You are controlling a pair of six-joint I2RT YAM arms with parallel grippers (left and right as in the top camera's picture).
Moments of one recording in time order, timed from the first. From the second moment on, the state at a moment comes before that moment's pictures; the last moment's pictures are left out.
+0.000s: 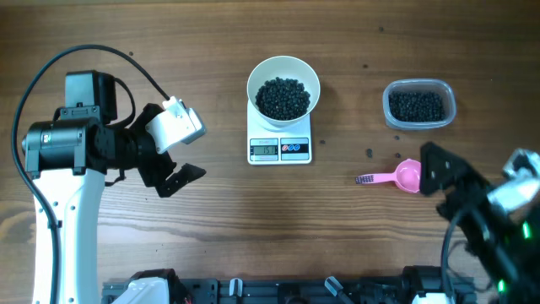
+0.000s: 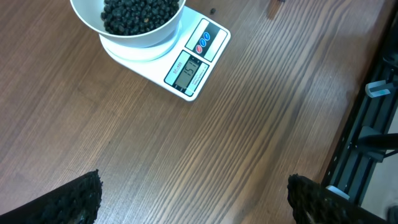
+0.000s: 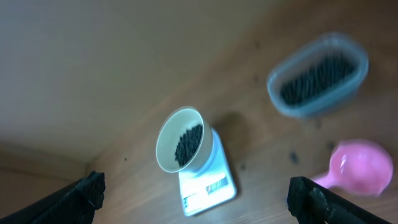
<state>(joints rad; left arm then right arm) 0.06 1.28 1.39 -1.41 0.56 1.06 -0.02 0.53 1.13 -1.00 -0.18 0.68</state>
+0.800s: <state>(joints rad) 0.07 1.28 1.39 -1.41 0.56 1.06 -0.01 0.02 0.60 -0.69 -0.19 0.31</state>
